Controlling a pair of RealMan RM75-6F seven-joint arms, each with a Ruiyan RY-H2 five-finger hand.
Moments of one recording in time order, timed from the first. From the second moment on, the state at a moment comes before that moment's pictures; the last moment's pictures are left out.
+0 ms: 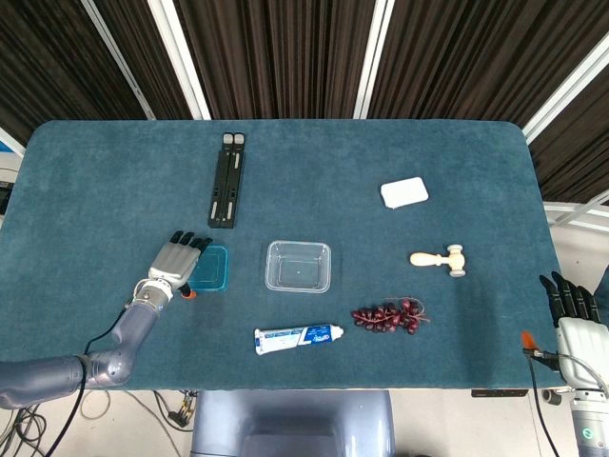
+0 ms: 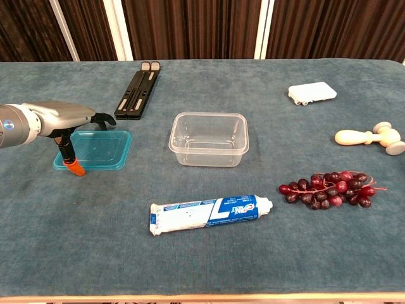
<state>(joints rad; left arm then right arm) -0.89 -1.52 -0.02 -1.37 0.66 0.80 0.57 0.04 -1.12 0.09 -1.68 -1.40 1.47 -0.05</state>
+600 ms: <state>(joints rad) -0.86 -1.48 -0.05 -1.41 0.72 0.82 0.49 0.04 -1.12 0.09 -1.69 -1.40 1.47 -0.05</state>
